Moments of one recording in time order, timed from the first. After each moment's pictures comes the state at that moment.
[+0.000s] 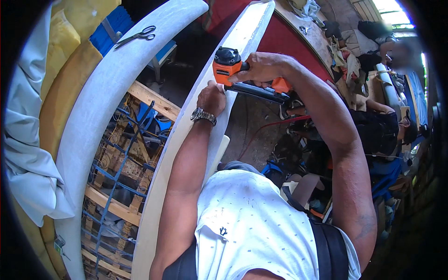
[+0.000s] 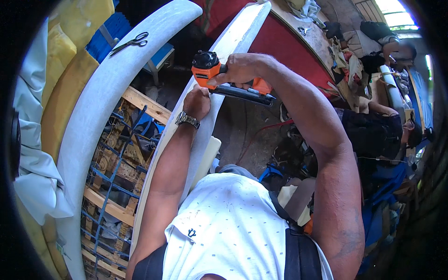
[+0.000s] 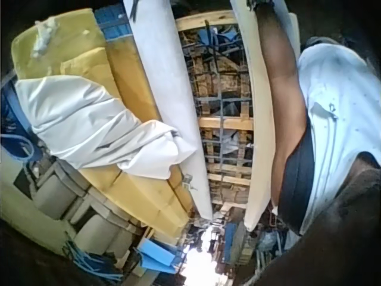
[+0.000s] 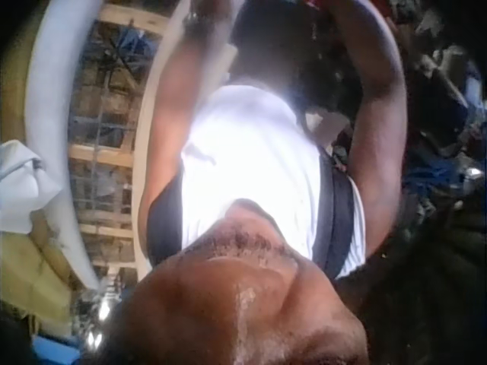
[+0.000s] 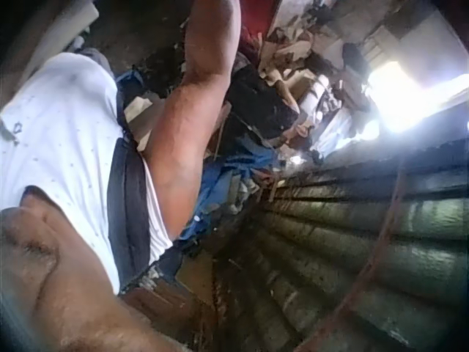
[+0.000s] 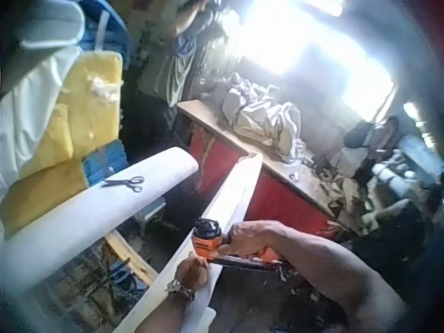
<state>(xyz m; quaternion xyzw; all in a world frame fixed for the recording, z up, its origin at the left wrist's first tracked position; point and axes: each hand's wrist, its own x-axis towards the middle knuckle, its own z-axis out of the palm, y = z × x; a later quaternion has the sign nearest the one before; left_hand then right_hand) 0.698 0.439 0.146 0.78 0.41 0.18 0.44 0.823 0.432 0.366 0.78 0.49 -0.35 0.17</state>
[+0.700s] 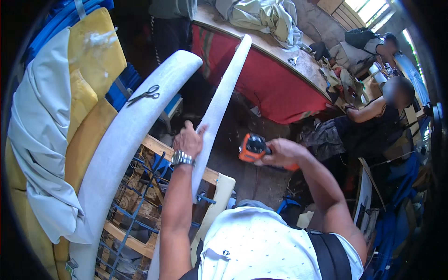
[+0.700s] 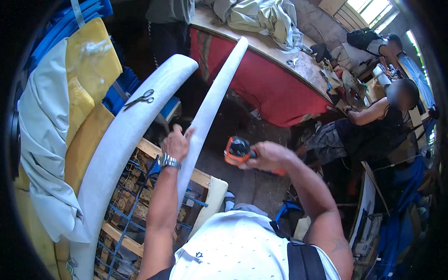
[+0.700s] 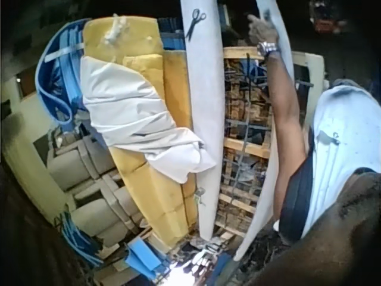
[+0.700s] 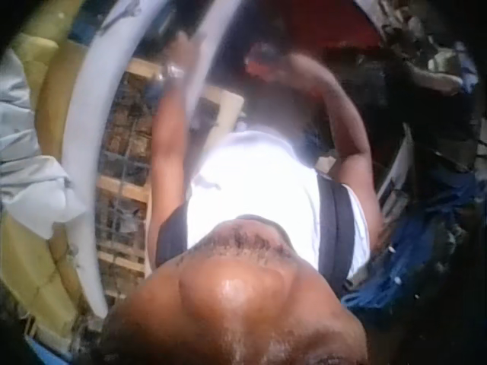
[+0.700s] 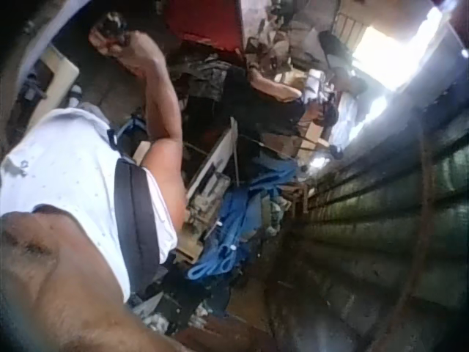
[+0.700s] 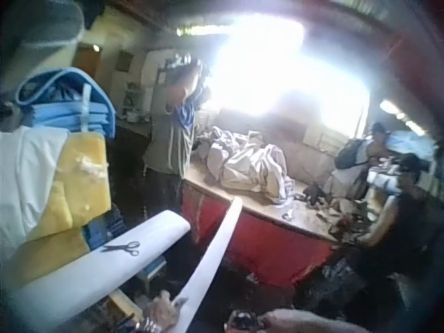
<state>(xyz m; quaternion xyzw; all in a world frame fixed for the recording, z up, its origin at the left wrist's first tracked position) 0.646 0.463 0.279 0.80 0.49 0.10 0.33 0.831 0.252 0.420 0.79 0.50 -0.35 0.03</state>
